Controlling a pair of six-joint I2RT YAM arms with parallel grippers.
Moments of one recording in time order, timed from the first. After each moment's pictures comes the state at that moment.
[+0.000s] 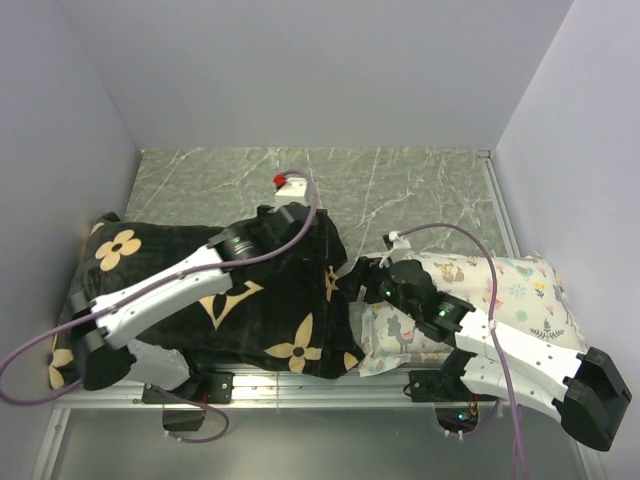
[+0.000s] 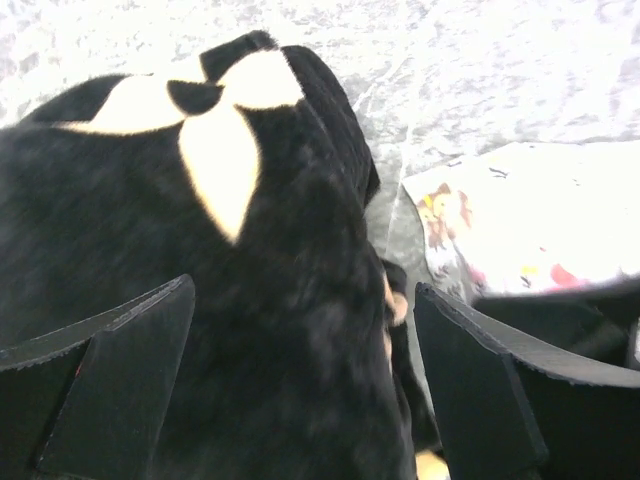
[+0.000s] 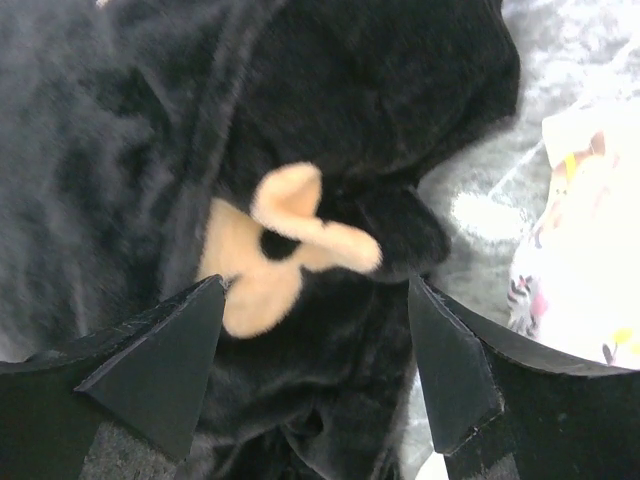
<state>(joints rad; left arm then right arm) -0.96 1.32 1.29 -0.66 -0.52 -0.64 0.83 0.90 0.46 0.02 0.12 0.68</state>
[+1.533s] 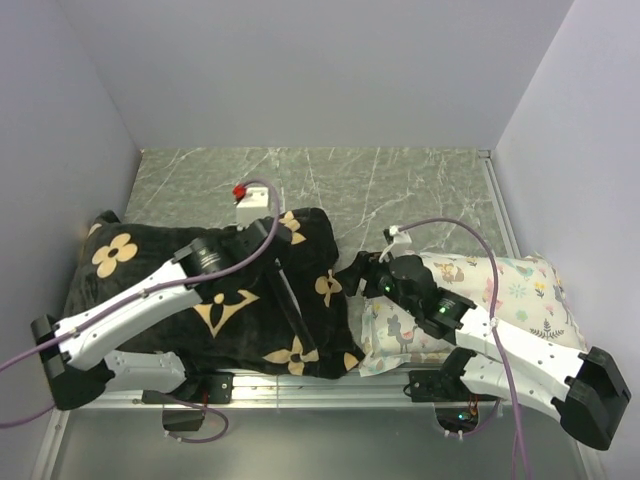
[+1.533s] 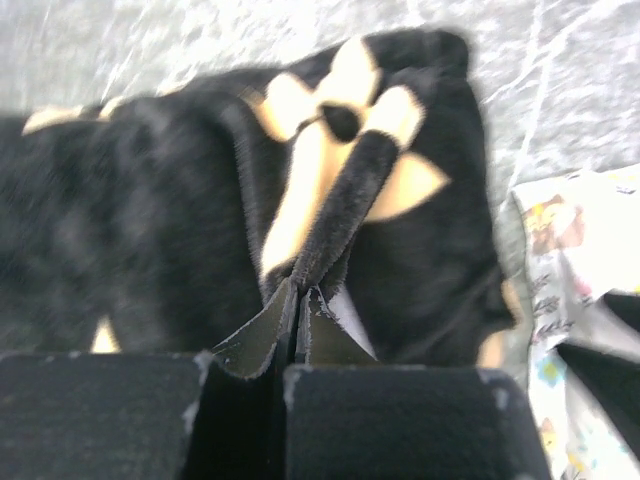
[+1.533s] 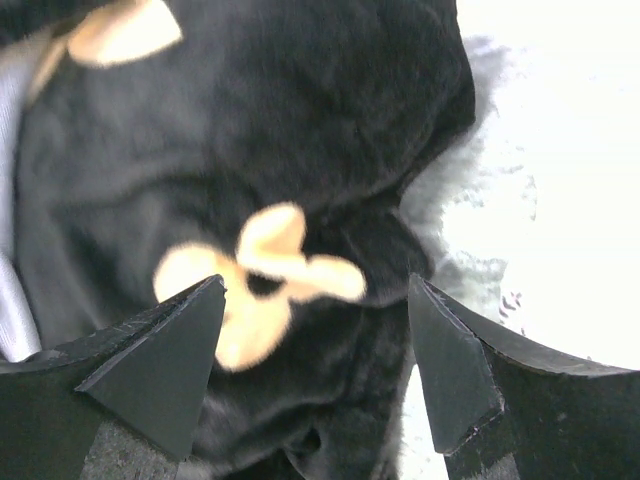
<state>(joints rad) -0.97 1.23 1.29 -0.91 -0.72 -0.73 0.83 0.89 0.49 0.01 0.15 0.66</state>
